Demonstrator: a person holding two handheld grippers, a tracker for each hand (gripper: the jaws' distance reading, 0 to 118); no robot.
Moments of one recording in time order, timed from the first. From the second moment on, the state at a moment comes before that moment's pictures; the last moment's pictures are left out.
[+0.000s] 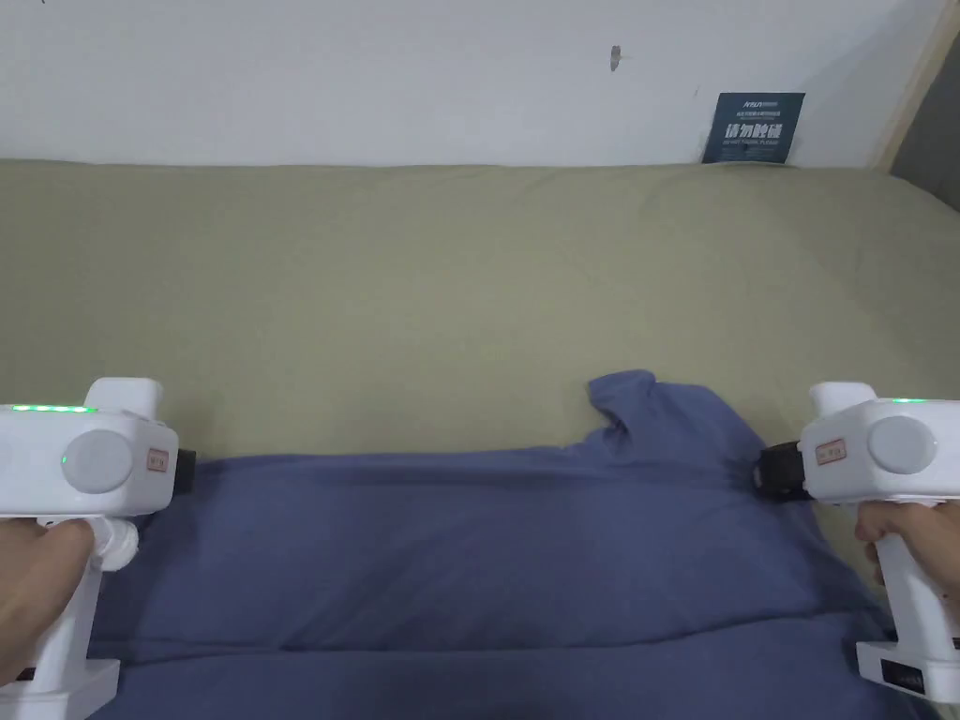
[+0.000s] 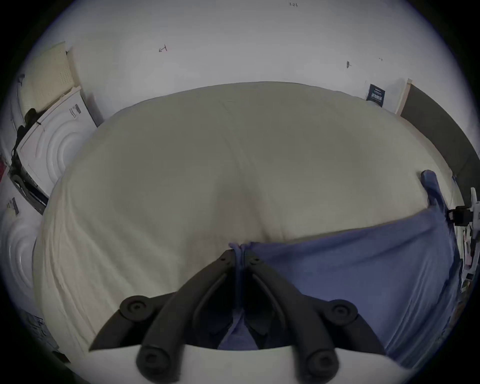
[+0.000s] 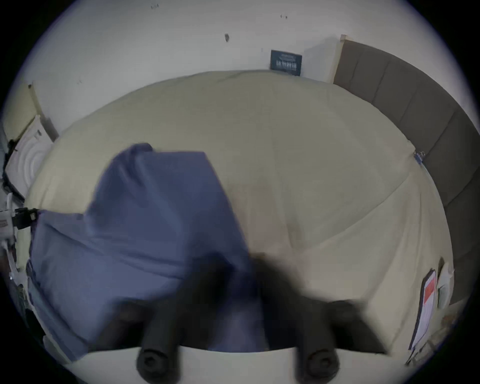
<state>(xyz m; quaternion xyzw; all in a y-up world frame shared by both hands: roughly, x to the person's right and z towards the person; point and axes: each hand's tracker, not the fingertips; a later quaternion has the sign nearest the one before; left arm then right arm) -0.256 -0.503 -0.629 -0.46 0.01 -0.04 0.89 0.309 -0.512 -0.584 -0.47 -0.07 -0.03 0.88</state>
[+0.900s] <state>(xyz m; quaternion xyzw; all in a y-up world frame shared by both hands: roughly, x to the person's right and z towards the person) -0.323 -0.482 -0.363 -0.41 -0.04 -0.02 0.91 0.296 -0.479 -0.307 -0.41 0.02 -0.06 0.91</state>
